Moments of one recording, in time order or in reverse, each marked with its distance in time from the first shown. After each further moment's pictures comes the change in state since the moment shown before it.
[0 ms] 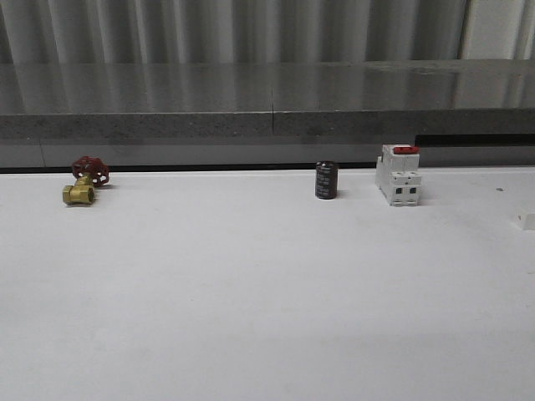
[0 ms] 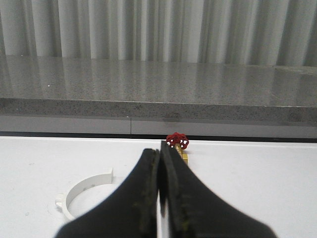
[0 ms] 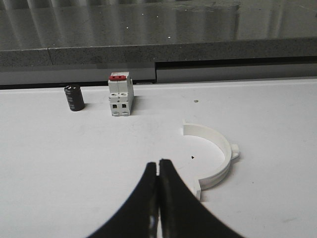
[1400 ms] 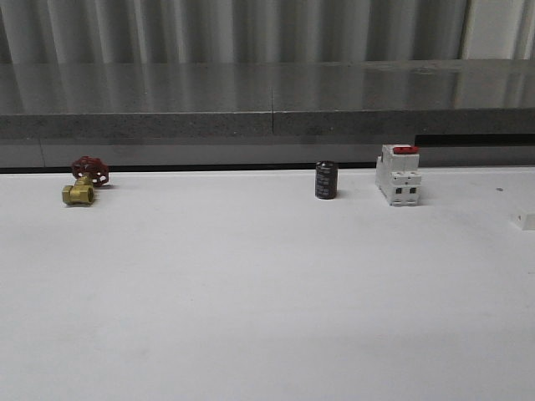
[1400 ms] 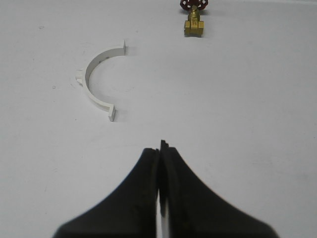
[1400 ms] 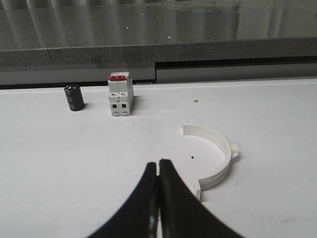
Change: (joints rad) left arm 0.000 0.650 -0.759 0.007 0.886 0.000; right arm 0.000 0.000 0.000 0.000 0.000 0.000
